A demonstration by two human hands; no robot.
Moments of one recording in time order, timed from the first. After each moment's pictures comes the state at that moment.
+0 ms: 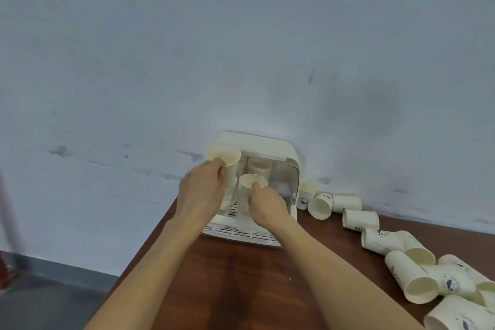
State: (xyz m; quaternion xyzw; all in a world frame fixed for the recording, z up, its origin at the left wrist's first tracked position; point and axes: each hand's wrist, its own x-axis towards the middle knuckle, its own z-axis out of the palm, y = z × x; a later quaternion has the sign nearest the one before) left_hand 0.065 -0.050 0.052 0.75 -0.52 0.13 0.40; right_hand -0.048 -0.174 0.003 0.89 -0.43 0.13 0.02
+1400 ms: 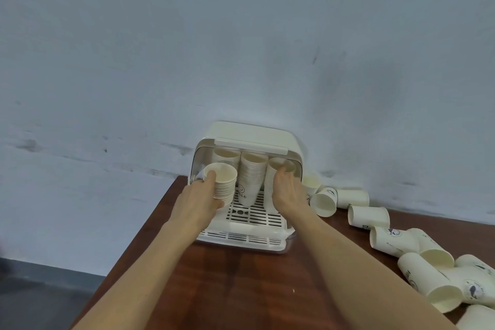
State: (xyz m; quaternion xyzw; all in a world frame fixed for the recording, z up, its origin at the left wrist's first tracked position) left_hand 0.103 -0.126 -0.024 0.79 -0.56 0.02 0.26; right_hand -0.061 -0.251 -0.006 0.81 -0.56 0.14 0.02
